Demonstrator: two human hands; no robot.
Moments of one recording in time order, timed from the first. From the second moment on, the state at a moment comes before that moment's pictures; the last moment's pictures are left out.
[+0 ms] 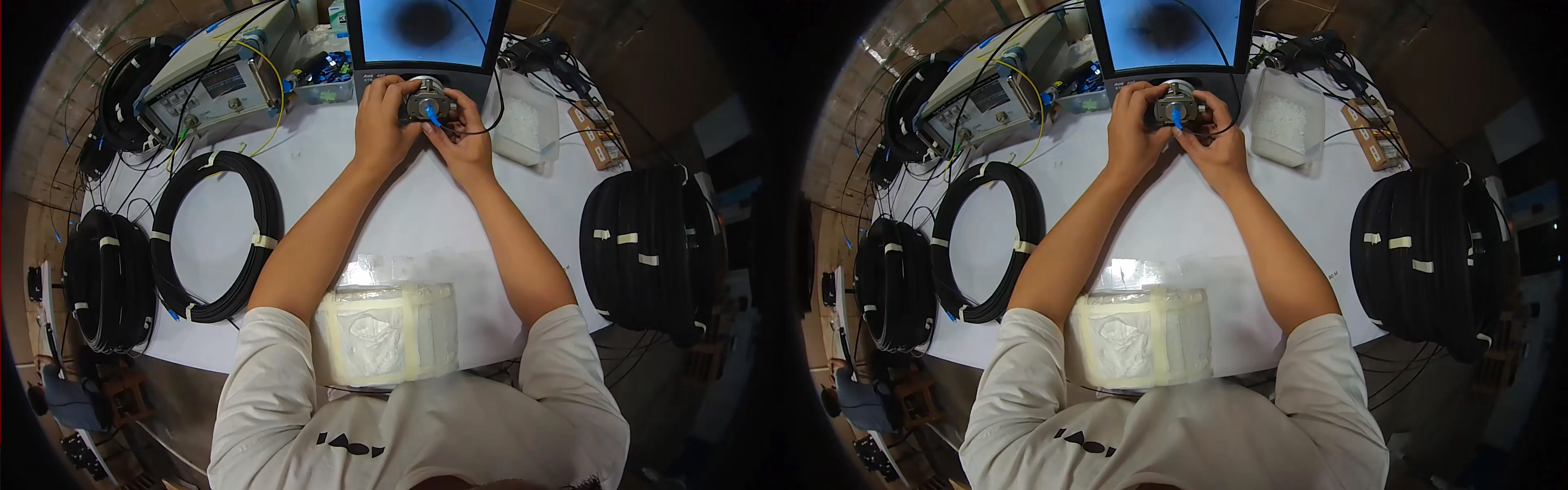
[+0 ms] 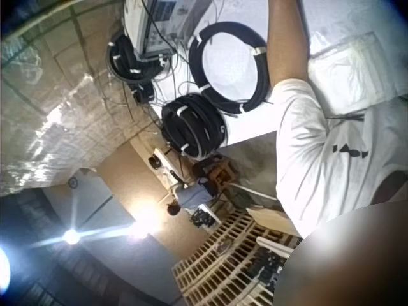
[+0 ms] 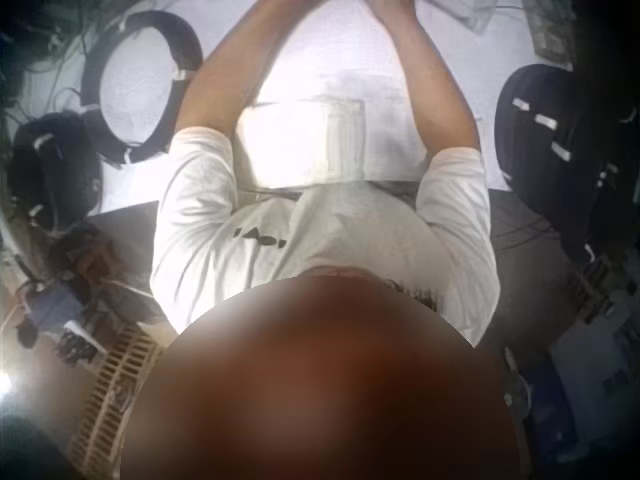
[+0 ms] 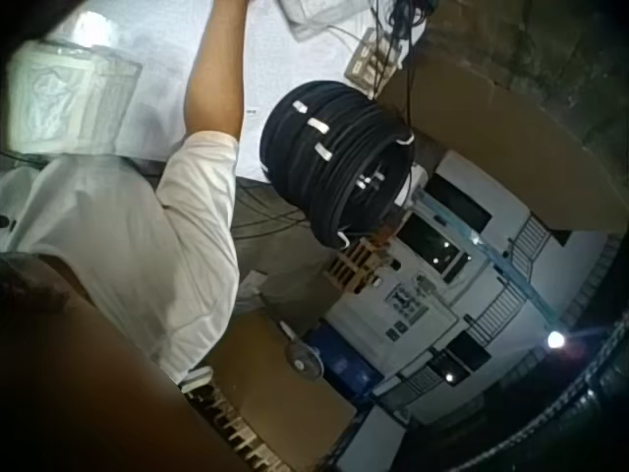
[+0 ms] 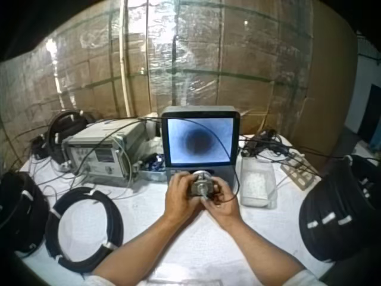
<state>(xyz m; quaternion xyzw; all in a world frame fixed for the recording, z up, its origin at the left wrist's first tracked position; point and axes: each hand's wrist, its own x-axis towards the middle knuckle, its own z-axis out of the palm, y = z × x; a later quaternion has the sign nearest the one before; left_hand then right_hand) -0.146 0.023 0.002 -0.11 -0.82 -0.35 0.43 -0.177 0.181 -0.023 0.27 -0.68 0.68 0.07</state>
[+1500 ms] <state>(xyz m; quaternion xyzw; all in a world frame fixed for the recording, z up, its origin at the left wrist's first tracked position) -0.151 0.030 -0.006 -0.09 -0.79 -0.36 0.48 -0.158 0.173 -0.005 0.35 -0.72 0.47 0.37</state>
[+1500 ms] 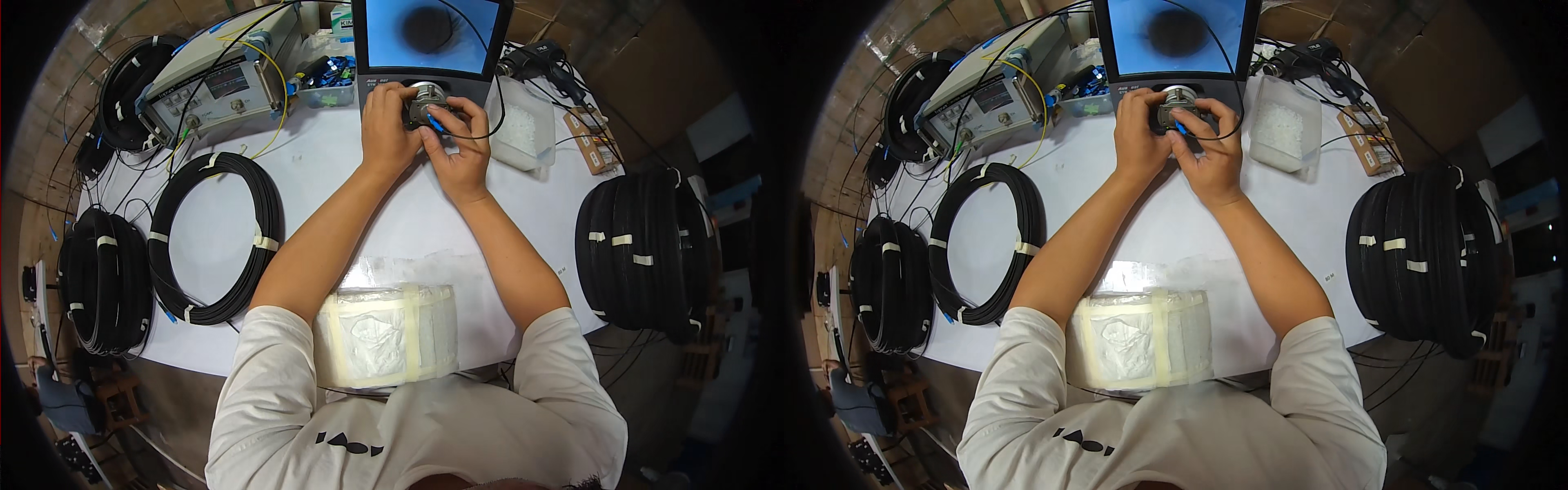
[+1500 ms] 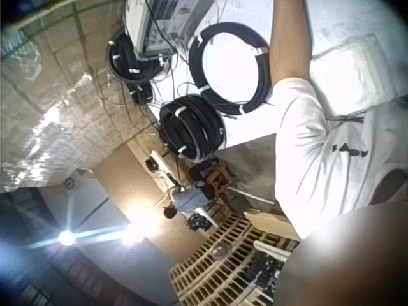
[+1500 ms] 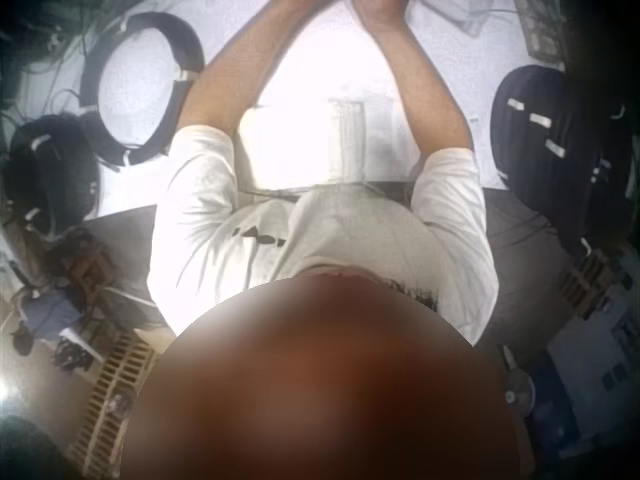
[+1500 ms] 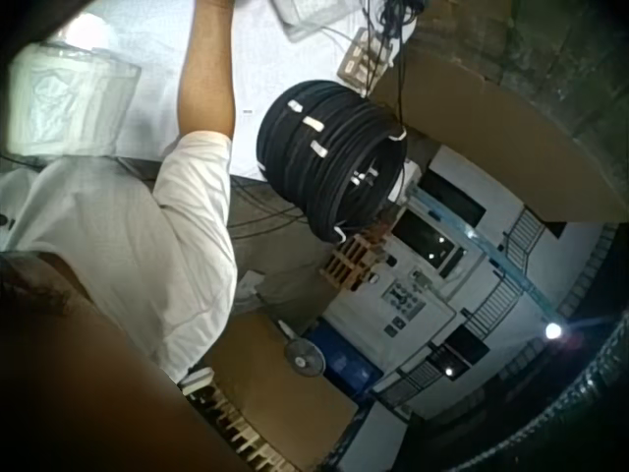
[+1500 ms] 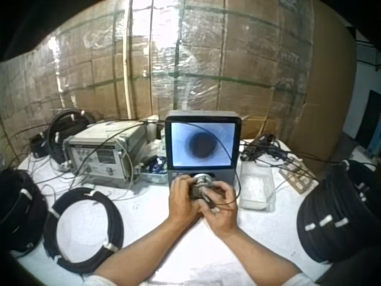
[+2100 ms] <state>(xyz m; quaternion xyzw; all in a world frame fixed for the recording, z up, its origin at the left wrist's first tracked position) -0.147 0.026 -0.001 -0.11 -0.81 -0.35 0.46 -0.157 0.174 -0.001 0.34 -0.72 0.50 0.35</state>
